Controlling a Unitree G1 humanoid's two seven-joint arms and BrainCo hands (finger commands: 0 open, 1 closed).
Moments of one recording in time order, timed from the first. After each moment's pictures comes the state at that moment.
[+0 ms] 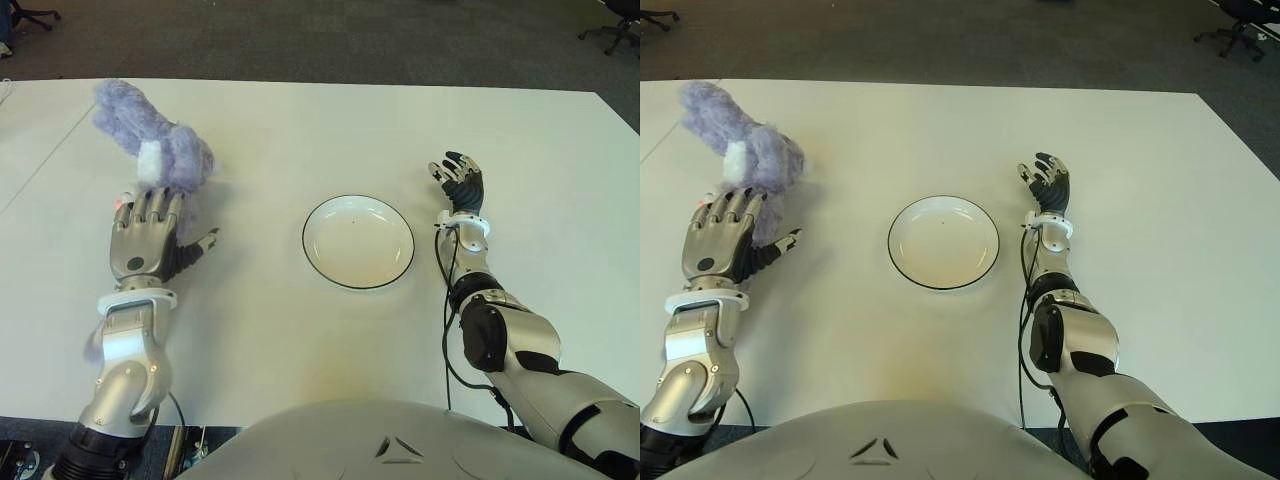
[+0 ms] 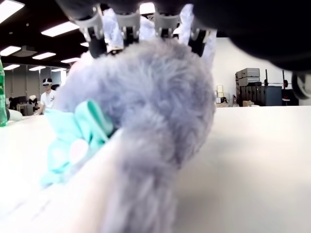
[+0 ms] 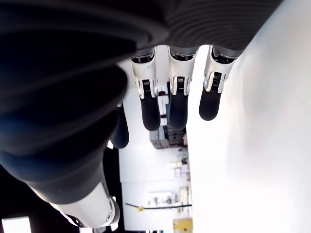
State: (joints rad) left arm 0.31 0.56 -0.12 -0.43 1.22 0.52 -0.07; right arm -0.62 -0.12 -0.37 1.22 0.01 -0.58 -0.10
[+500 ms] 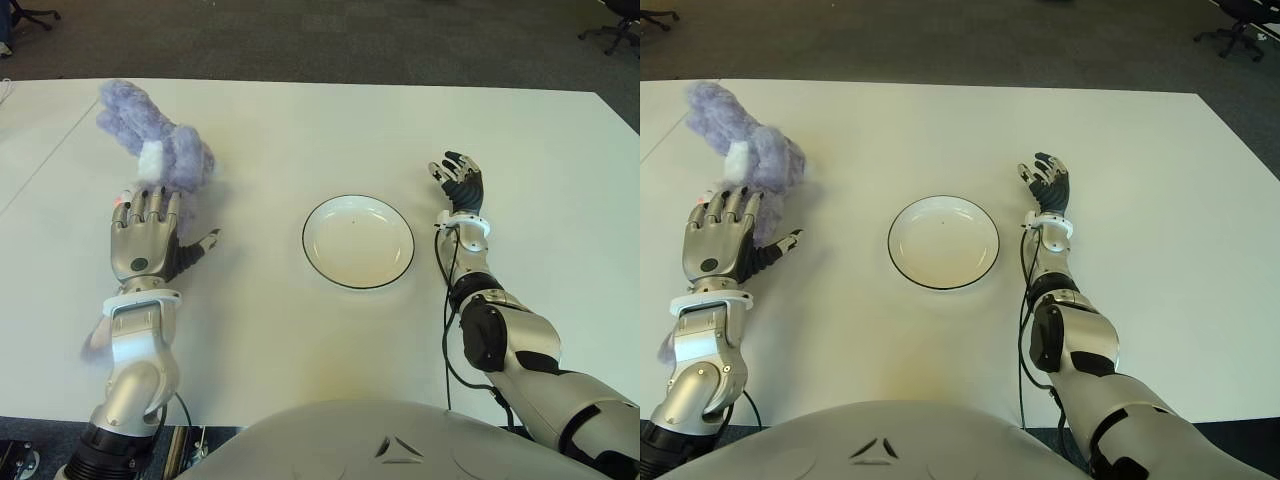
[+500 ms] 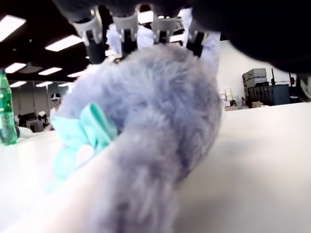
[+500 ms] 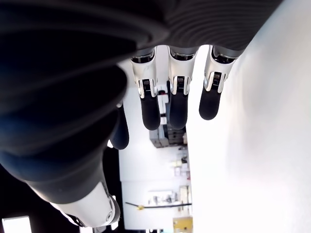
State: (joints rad) left arm 0.30 0.51 -0.13 -0.41 1.37 0.54 -0.07; right arm -0.62 -0.12 -0.37 1.22 0.01 -0.58 -0.09
